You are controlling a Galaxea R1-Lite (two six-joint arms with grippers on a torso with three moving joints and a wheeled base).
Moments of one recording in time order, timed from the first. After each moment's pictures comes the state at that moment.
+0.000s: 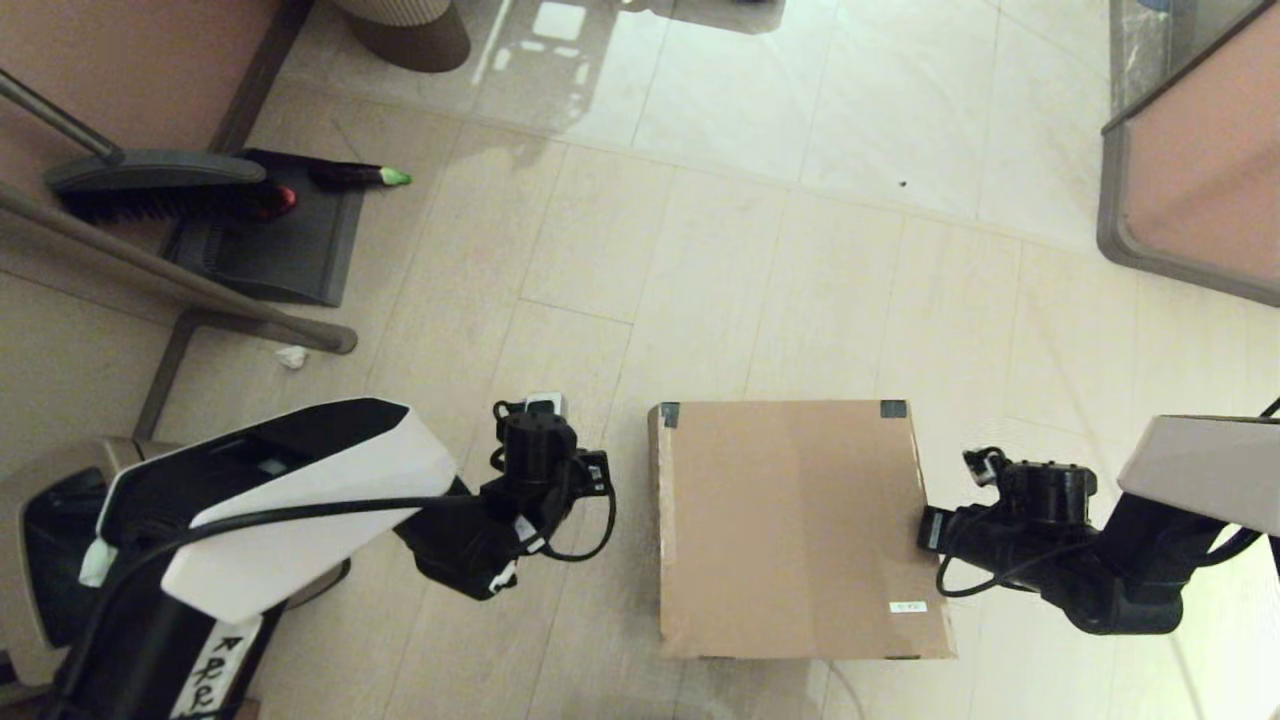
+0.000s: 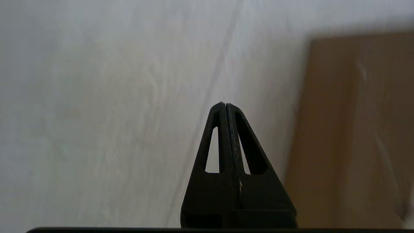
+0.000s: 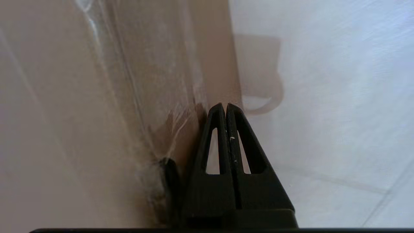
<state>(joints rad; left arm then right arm) -0.49 2.43 -1.18 -0.95 0.27 -0.21 -0.06 2.40 -0.77 -1.09 0.31 0.23</state>
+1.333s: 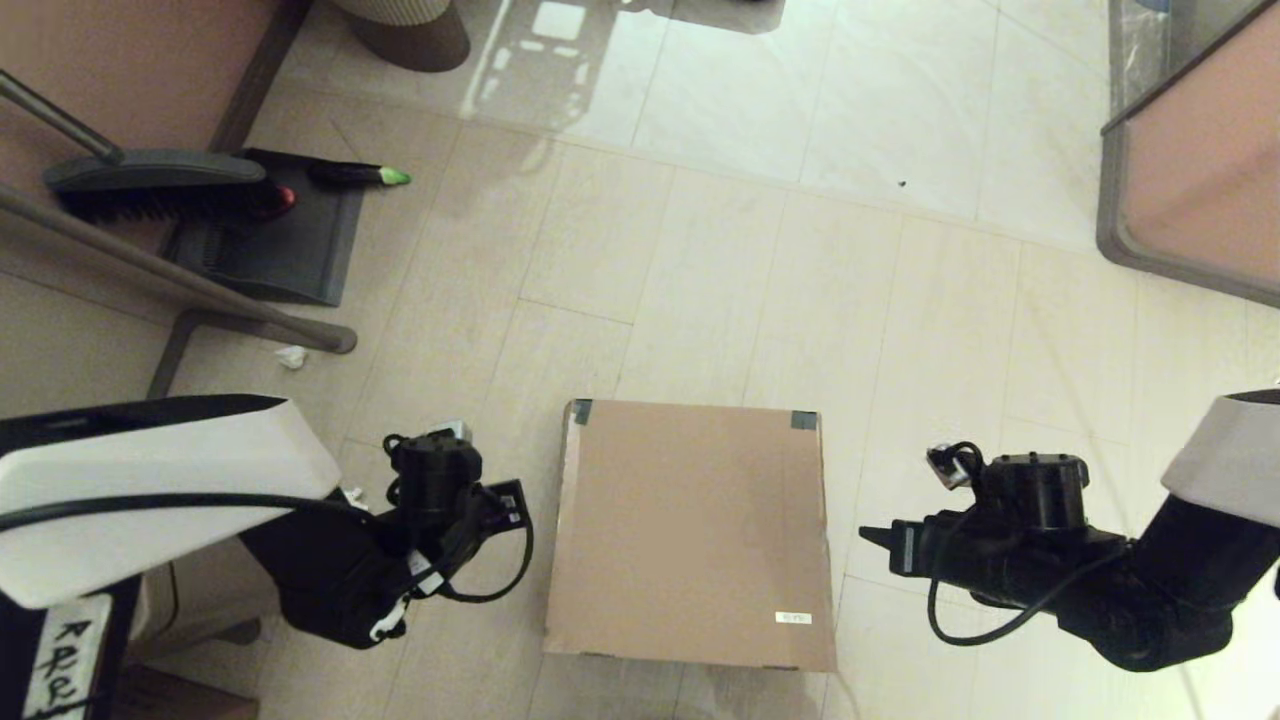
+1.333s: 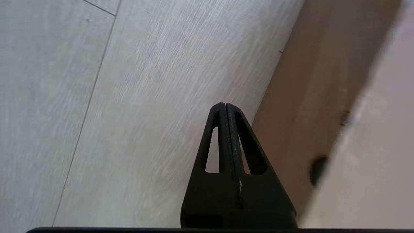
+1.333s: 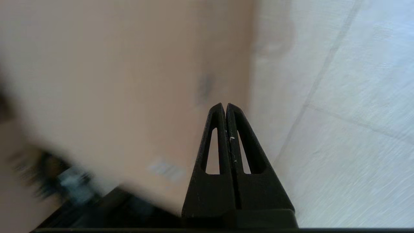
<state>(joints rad) -0.35 2.24 -0.76 -1.04 0.27 -0.31 0.13 2.09 -0.53 -1.00 0.36 0.25</state>
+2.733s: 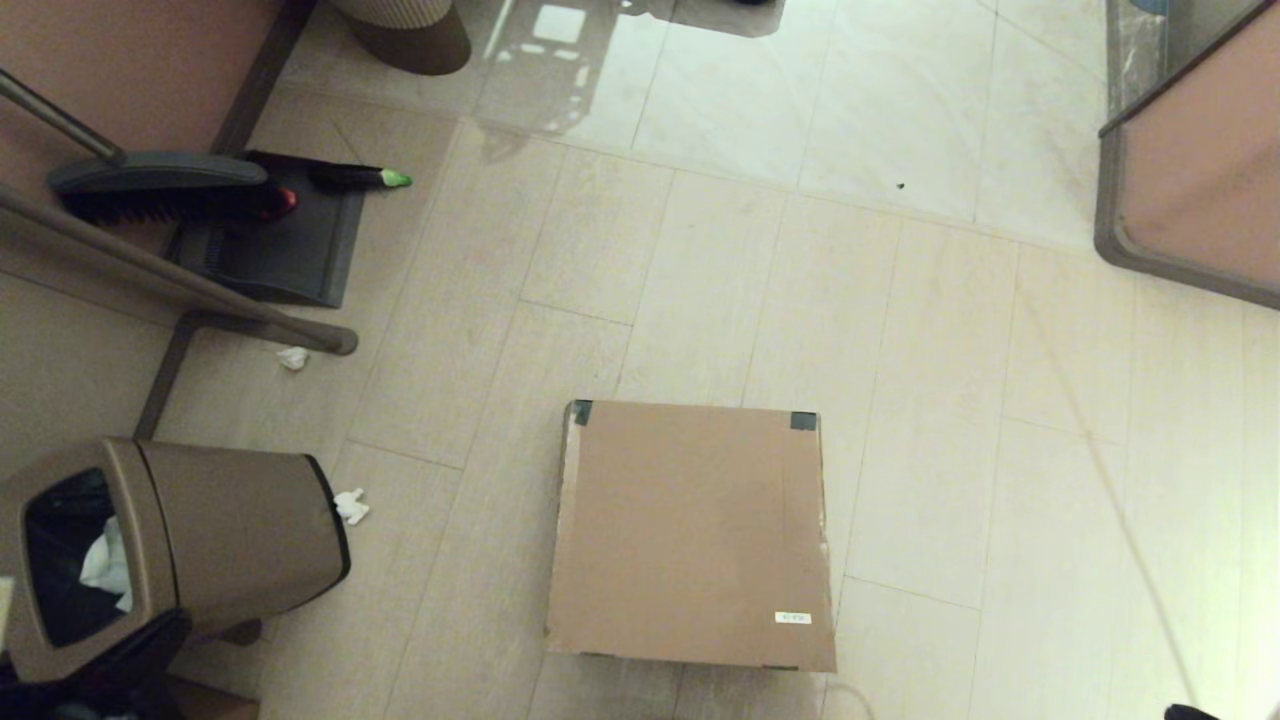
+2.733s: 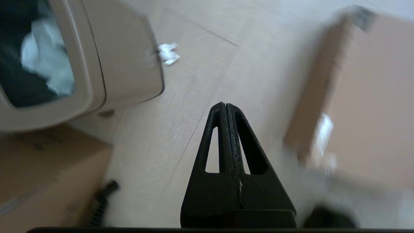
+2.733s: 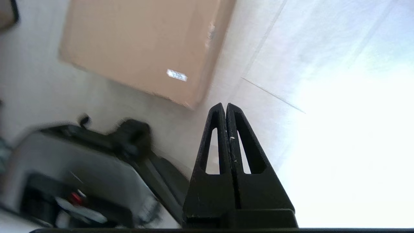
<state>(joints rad) -0.25 0.90 -0.01 -0.70 0.40 -0.09 0.32 0.55 -0.03 -0.25 -0.02 -0.02</state>
